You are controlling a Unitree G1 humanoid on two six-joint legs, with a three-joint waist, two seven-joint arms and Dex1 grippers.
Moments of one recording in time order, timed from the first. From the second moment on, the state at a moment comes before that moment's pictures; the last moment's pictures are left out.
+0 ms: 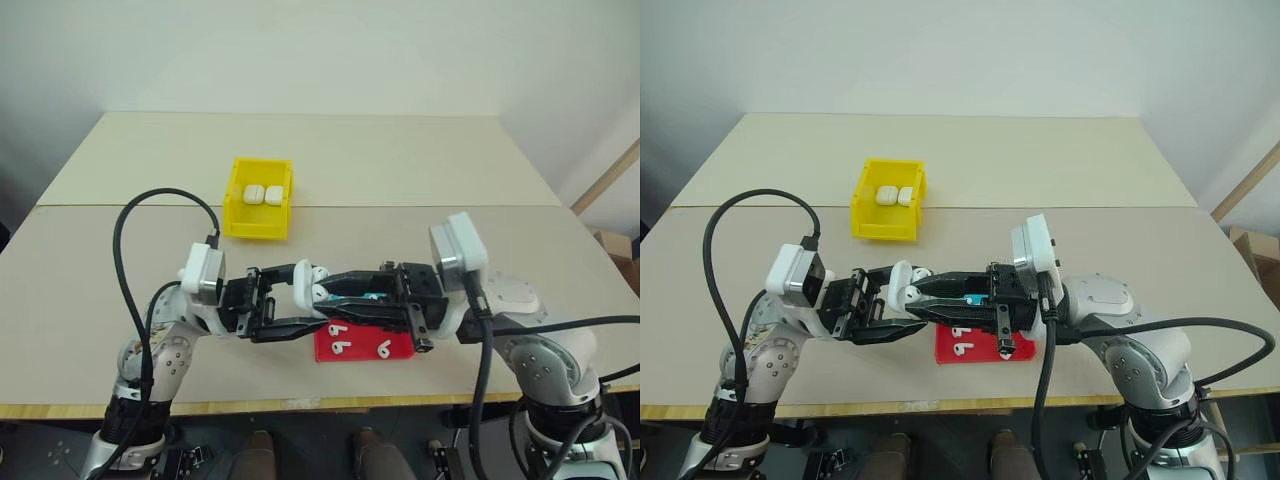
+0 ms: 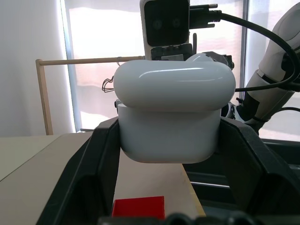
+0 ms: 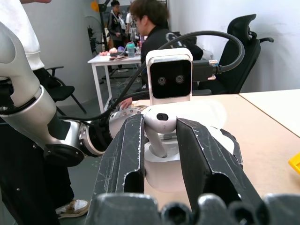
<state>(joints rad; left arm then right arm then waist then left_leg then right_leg) -0.30 0.44 0.01 -0.27 -0.76 0.22 -1.30 -0.44 -0.51 0.04 -0.60 0.89 0.65 0.92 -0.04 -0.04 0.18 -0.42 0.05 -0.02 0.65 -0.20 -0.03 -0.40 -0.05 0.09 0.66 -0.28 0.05</state>
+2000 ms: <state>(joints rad) -0.29 0.43 0.02 -0.26 -0.75 0.22 -1.31 -1.01 -0.73 0.16 -0.34 0.74 0.65 1.16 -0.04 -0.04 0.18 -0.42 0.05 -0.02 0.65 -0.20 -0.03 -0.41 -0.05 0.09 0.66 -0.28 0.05</state>
